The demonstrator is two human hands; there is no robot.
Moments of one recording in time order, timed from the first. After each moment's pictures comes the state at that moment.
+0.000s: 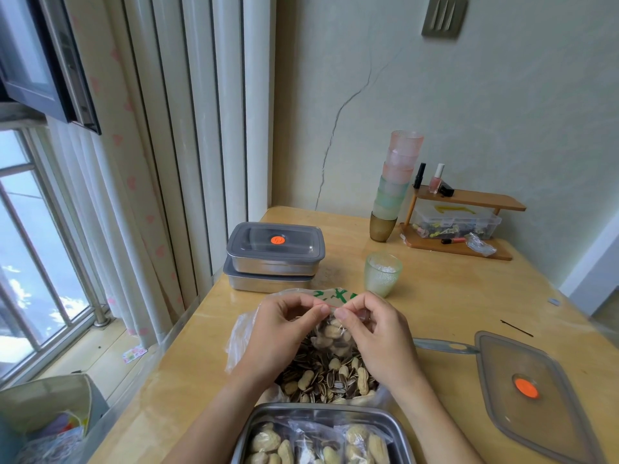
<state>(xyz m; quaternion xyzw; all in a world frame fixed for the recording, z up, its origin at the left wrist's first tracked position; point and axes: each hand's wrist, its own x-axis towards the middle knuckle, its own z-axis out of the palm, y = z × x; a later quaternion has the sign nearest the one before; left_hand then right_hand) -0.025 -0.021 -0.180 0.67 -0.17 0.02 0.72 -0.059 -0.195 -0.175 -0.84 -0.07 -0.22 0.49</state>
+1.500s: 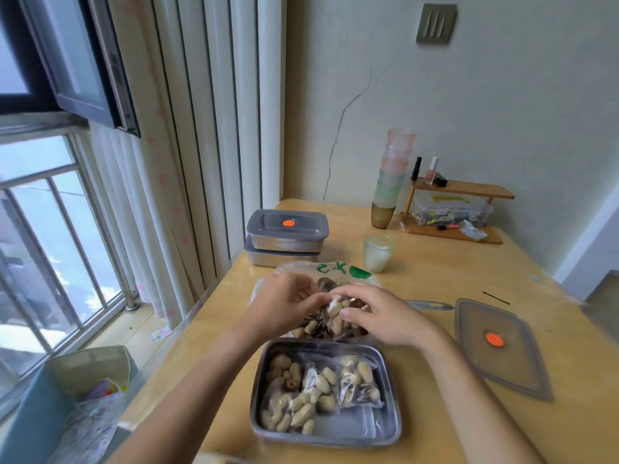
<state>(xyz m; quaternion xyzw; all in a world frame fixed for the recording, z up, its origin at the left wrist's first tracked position) -0.074 0.009 -0.147 0.87 -0.26 0.07 0.41 -0.109 -0.212 -0.129 -0.93 -0.17 0.04 0.32</state>
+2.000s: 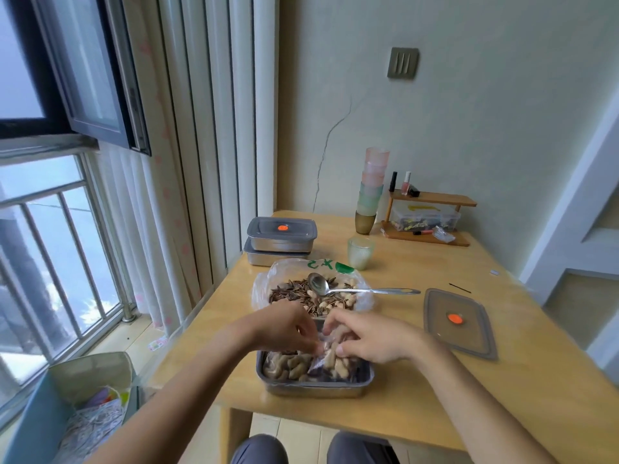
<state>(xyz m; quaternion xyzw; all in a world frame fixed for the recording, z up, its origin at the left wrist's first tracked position) -0.150 0.018 -0.129 0.90 -0.37 -0.12 0.21 -0.199 -0.198 -0.113 -0.94 -0.19 0.18 0.22</state>
